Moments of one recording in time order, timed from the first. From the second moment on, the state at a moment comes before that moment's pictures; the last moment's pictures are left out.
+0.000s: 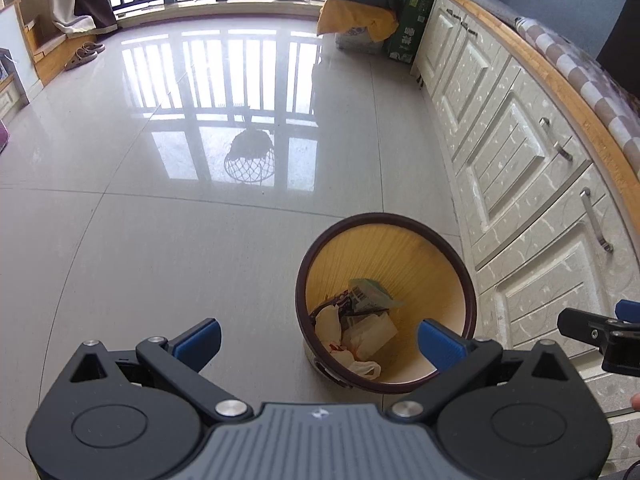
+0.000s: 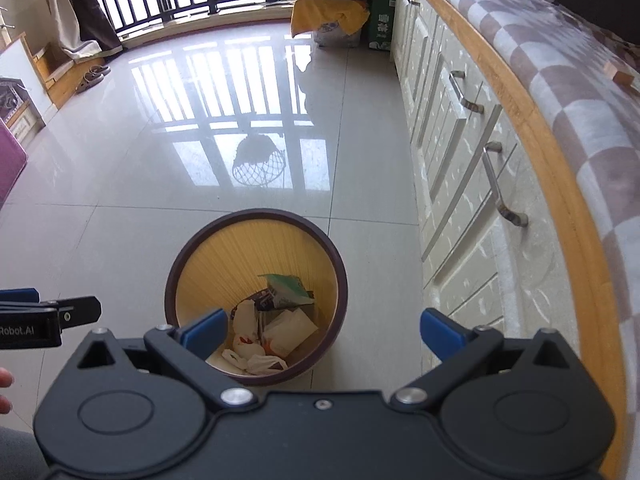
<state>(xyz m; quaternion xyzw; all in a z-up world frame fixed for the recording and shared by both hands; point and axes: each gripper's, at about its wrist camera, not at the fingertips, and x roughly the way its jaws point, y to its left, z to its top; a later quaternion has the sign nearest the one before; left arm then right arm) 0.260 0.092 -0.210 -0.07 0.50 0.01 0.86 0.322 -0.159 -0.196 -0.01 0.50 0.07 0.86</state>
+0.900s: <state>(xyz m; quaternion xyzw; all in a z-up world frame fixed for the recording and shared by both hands) 0.225 -0.023 -0.068 -0.07 0.28 -0.10 0.95 0.230 -0.316 -0.025 -0.02 0.29 -0.04 0.96</state>
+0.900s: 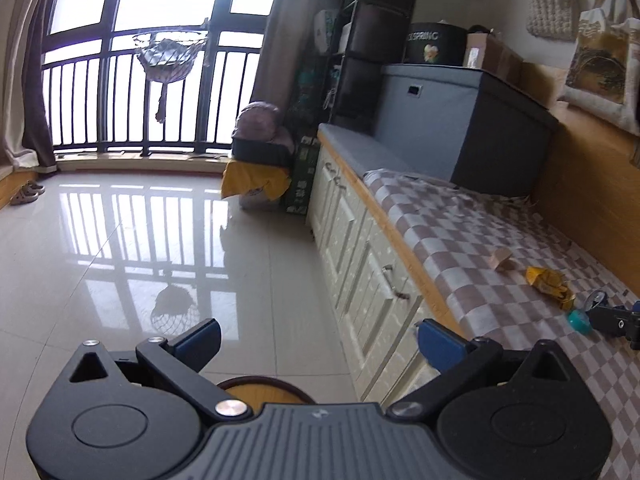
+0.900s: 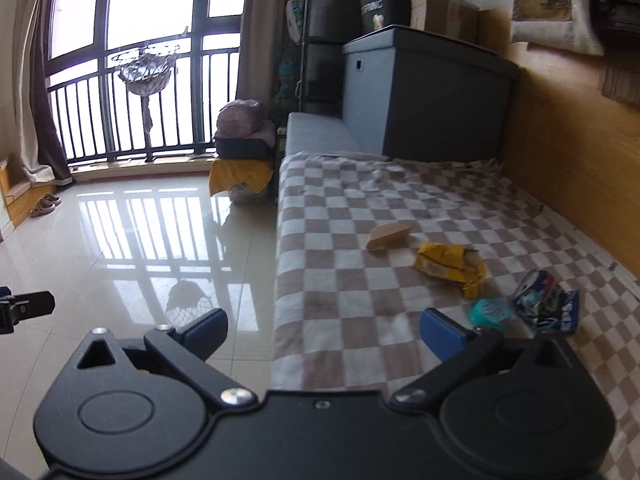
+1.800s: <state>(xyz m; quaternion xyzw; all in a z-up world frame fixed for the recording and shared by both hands) 0.335 -0.222 -0.083 0.00 0.18 -0.30 0.94 0.300 -0.469 -0.109 0.03 0.27 -0.22 0.94</state>
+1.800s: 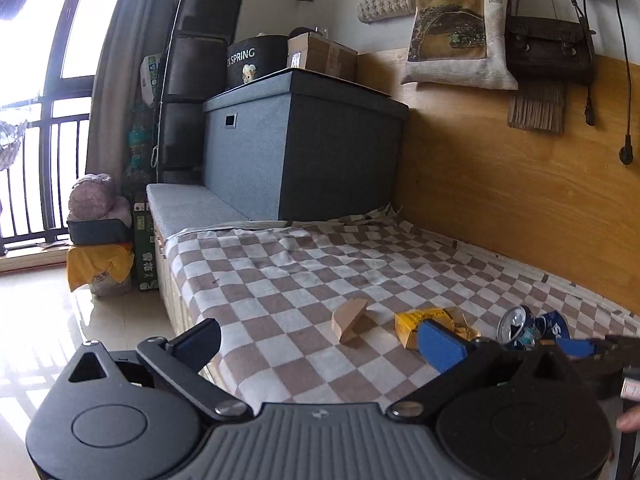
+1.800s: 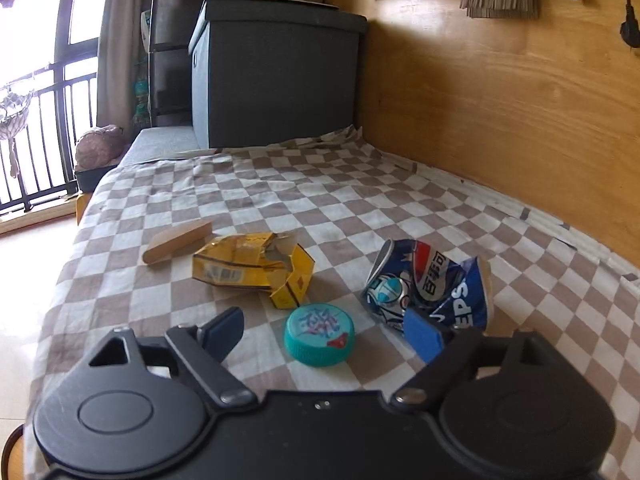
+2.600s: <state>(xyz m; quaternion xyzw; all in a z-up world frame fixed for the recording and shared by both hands) 0.448 -0.360 -0.139 0.20 0.24 -0.33 0.89 0.324 -0.493 -0.138 0.07 0.30 -0.19 0.93</state>
